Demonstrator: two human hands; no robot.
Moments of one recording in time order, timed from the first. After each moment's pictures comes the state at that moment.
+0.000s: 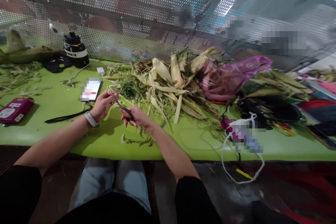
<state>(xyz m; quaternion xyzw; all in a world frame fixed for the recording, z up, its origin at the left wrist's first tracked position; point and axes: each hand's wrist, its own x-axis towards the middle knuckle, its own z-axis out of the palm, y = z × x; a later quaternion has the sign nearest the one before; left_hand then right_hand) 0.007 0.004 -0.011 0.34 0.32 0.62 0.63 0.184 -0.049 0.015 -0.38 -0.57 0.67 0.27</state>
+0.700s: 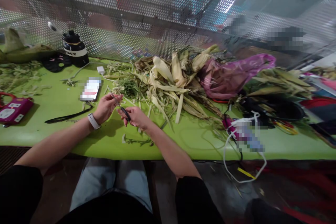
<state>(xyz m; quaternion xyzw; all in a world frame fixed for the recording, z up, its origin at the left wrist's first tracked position) 0.017 -0.001 -0.019 0.36 0.30 0.60 0.65 0.171 -0.053 0.016 -0.44 -0.56 0.64 0.29</state>
